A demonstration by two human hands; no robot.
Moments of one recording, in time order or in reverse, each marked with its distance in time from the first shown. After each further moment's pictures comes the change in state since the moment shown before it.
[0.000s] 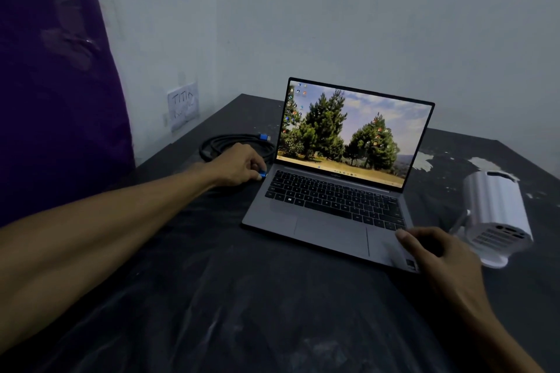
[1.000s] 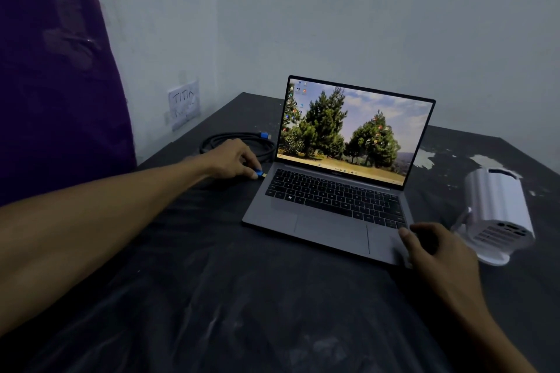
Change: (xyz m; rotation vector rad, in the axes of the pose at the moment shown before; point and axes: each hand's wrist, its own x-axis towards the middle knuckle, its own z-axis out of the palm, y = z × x) left_hand 0.005 -0.018 -0.011 -0.090 -0.075 -0.045; right_hand 0.003 0.003 0.007 -0.157 0.066 -0.073
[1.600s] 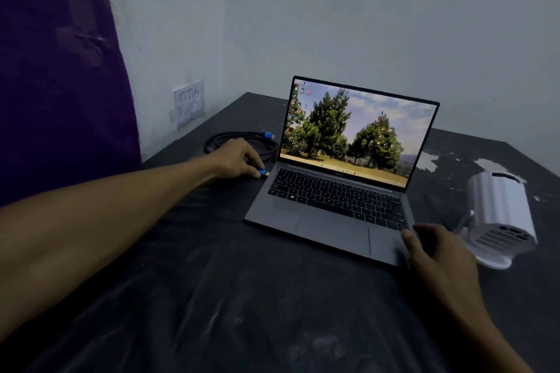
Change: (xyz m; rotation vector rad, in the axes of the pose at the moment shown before) left_hand 0.002 -0.001 0.006 -0.026 0.048 -0.057; right_hand 0.003 0.007 0.005 -0.054 0.015 -0.018
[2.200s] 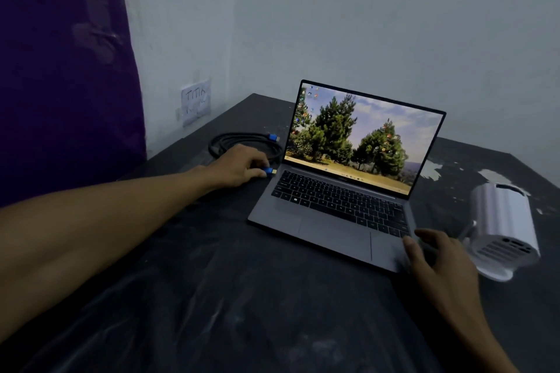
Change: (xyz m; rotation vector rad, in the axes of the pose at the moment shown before) left_hand -0.020 -0.001 0.009 0.152 0.167 0.251; right_hand -0.002 -0.002 -0.002 -0.052 0.006 -0.044
